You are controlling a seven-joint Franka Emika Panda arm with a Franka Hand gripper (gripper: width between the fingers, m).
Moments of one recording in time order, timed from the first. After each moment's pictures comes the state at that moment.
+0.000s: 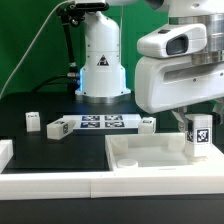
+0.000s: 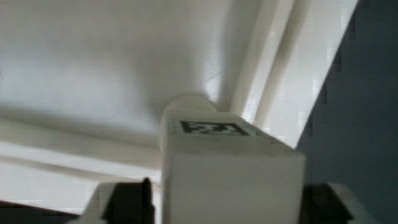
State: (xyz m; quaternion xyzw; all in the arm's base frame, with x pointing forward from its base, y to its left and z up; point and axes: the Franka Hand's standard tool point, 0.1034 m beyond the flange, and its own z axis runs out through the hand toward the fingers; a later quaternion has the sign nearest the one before) arm 0.614 0.116 0.081 -0.99 -0.15 0.01 0.05
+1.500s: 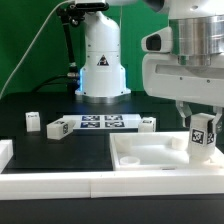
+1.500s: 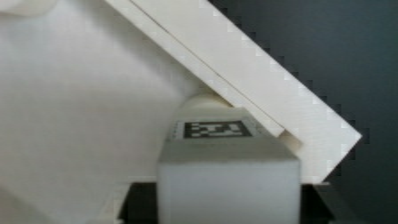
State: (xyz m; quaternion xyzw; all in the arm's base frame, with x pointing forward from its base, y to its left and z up) arm 0.616 0.118 0.079 -0.90 0.43 0.03 0.04
